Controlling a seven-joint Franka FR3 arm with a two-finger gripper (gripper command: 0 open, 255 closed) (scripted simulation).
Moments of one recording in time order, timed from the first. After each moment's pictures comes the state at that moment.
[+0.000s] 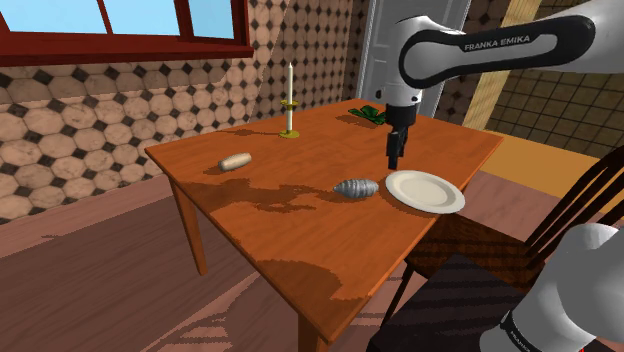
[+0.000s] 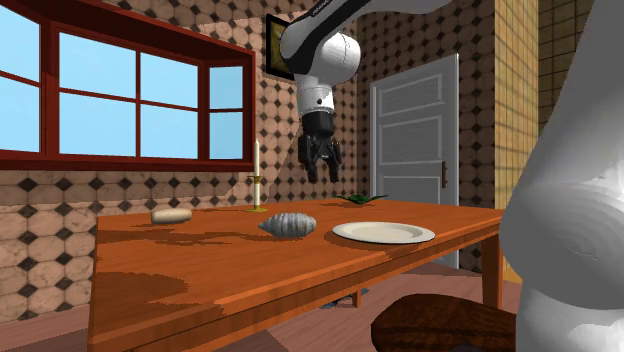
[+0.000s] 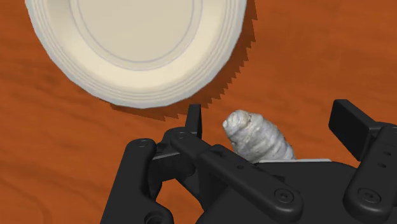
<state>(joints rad) 0.15 -0.28 -0.07 -2.09 -0.06 1.67 -0.30</state>
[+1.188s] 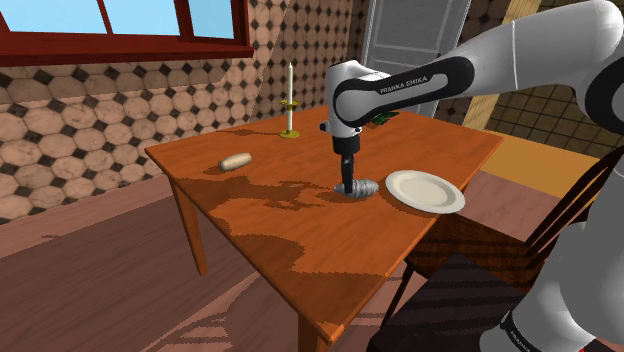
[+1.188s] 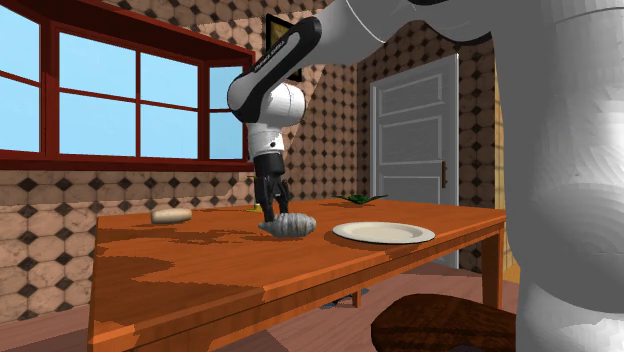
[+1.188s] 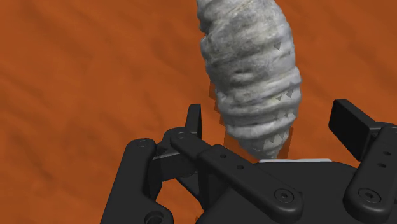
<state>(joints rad) 0.23 0.10 -0.01 -1.90 -0.05 1.80 -0.50</state>
